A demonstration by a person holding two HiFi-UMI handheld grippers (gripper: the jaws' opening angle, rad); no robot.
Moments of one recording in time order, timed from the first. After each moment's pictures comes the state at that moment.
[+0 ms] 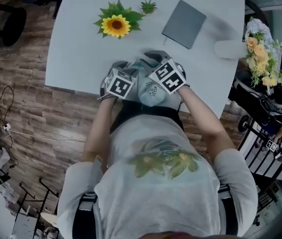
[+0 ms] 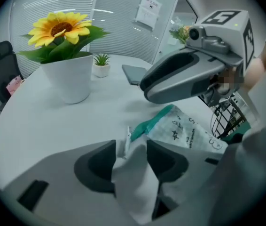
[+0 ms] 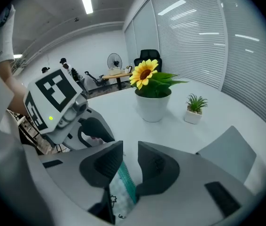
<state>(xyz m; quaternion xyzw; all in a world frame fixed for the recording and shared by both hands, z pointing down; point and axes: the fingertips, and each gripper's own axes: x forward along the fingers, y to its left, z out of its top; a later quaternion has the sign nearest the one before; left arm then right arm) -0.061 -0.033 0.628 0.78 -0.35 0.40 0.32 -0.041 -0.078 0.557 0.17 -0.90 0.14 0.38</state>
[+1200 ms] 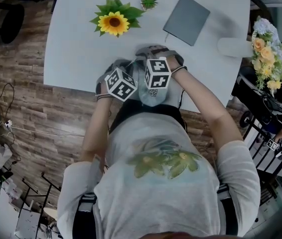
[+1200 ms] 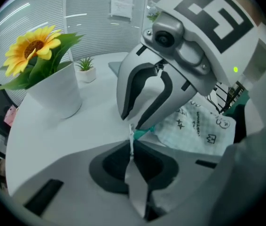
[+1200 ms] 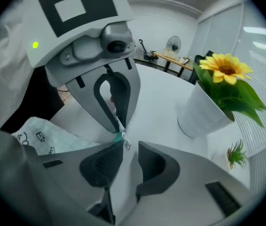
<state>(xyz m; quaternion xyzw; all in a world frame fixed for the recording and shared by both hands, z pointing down) -0.065 -0.033 0.633 0.79 -0.31 0.48 0.21 -0.063 -0.052 0.616 -0.07 -0.85 -0.14 0.51</state>
